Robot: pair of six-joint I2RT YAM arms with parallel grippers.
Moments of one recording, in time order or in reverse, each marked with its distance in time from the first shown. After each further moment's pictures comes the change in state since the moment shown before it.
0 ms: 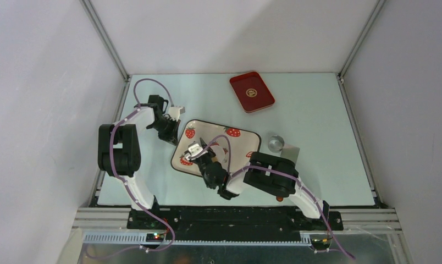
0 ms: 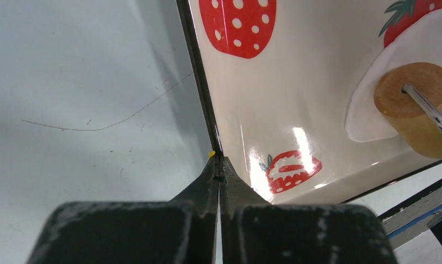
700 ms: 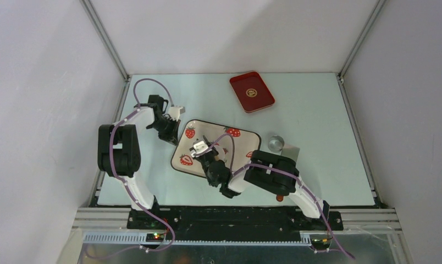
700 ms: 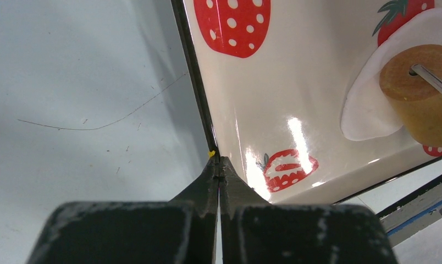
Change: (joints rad) left arm 0.000 -0.005 0.000 -0.003 0.007 0.000; right arm -0.026 -0.001 -0.027 0.056 0.001 0.032
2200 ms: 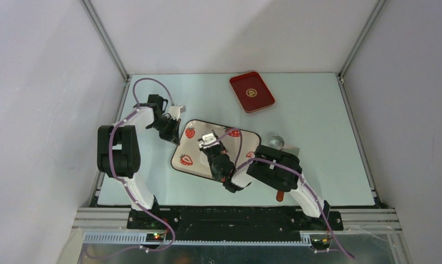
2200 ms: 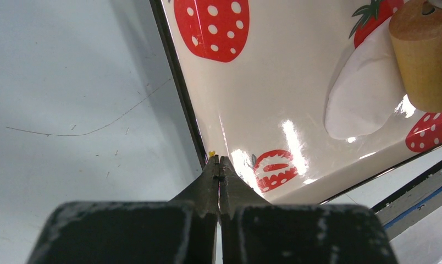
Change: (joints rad) left arm 0.000 -0.013 0.000 -0.002 0.043 0.000; right arm -0.069 -0.019 -0.027 0.000 0.058 0.056
